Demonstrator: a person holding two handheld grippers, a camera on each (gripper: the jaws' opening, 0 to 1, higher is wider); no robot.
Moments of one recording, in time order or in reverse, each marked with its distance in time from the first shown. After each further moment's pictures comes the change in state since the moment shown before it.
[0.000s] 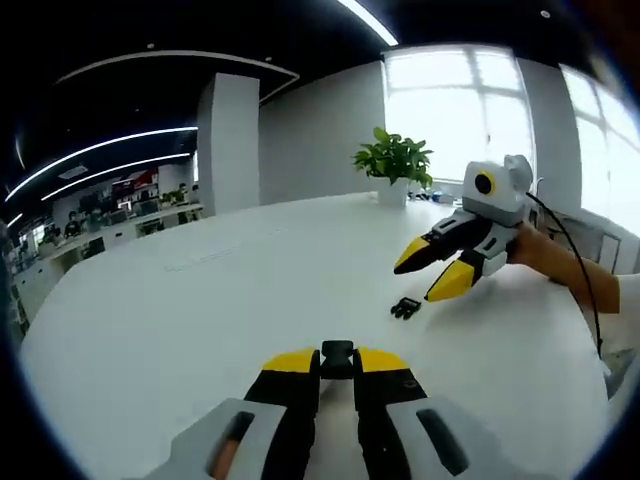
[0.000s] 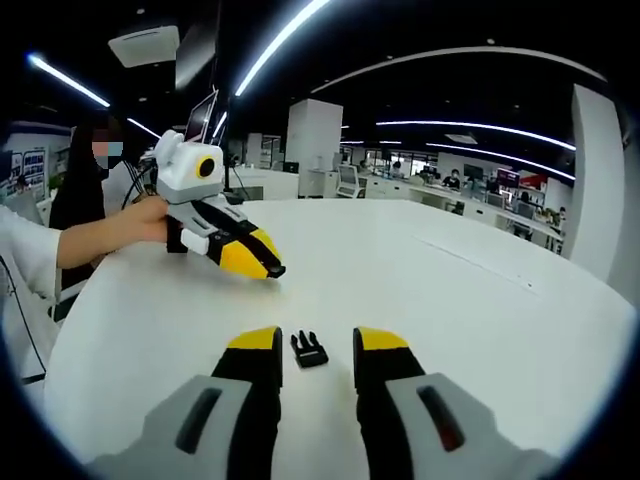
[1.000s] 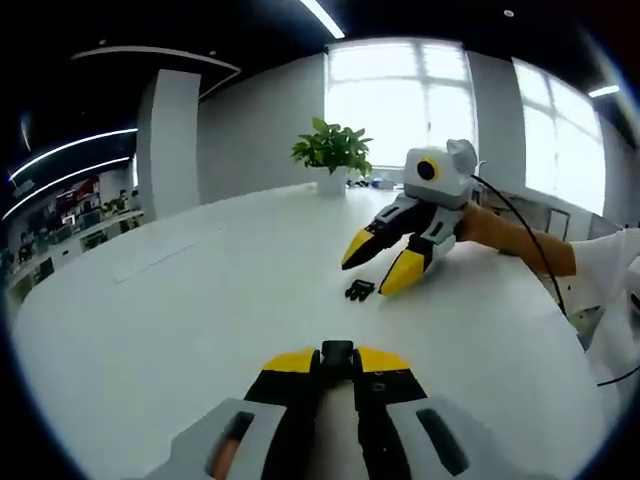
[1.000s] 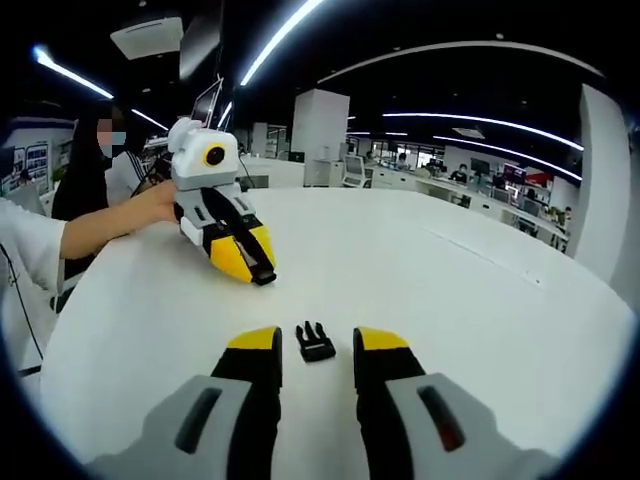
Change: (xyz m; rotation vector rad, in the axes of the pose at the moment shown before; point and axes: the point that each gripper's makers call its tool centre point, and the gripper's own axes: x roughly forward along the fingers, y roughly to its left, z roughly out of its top) left arm 0.000 -0.022 -0.018 0.154 0.083 -0.257; right arm 0.008 0.006 -0.009 -0.024 0.047 0.028
